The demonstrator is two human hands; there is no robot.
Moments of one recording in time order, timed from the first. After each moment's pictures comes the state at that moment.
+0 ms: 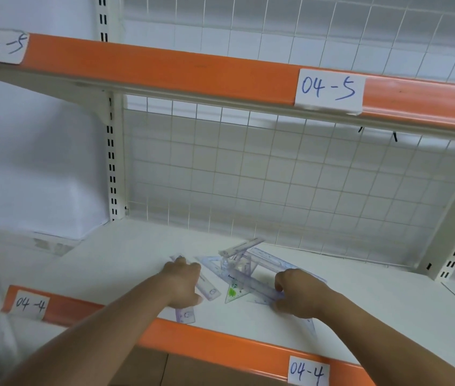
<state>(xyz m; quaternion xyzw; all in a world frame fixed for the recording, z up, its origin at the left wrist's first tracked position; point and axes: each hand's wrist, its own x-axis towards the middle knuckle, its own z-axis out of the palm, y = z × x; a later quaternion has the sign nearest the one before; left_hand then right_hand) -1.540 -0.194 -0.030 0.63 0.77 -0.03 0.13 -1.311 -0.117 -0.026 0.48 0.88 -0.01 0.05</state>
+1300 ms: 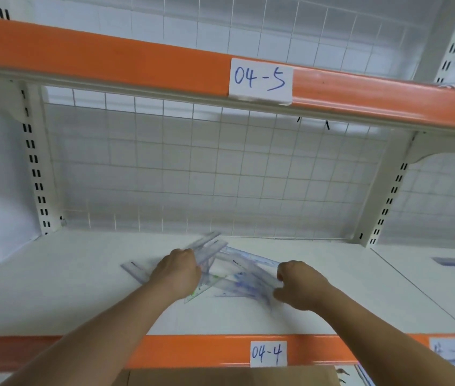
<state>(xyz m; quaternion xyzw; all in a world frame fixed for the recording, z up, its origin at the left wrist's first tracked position) -1.484 -0.147 -0.037 0.66 0.74 0.14 0.08 -1.247 -0.128 -0.027 0.62 0.78 -0.02 -0.02</state>
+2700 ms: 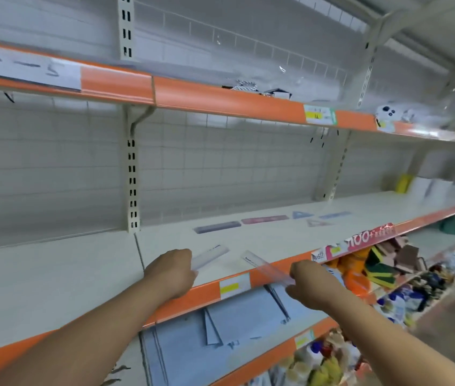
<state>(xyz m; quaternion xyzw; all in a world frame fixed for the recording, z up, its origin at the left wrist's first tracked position) -0.917 -0.126 -0.024 0.81 0.58 0.08 0.08 -0.663 -0.216 -0.018 0.78 0.63 0.00 -0.01</state>
